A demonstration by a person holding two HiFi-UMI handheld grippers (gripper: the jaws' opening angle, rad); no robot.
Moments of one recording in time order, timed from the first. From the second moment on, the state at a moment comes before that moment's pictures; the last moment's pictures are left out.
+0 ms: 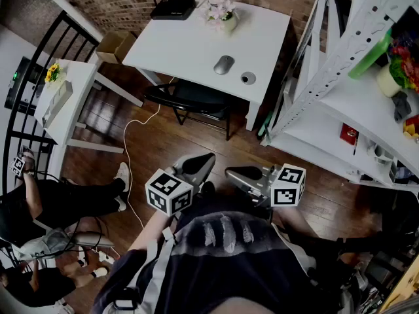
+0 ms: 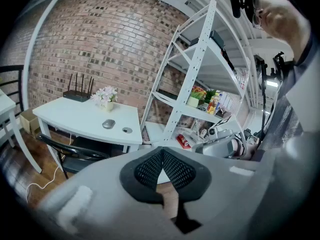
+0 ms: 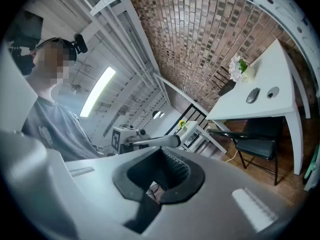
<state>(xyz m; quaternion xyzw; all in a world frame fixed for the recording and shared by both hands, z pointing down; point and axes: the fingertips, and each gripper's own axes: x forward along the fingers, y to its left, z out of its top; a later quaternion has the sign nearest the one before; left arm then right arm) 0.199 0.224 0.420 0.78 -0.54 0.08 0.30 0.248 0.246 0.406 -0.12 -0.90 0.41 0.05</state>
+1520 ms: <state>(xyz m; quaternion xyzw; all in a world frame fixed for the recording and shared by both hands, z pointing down) 0.021 0.076 0.433 0.84 -0.47 0.08 0.26 0.087 0.136 0.437 0.04 -0.93 0.32 0.19</state>
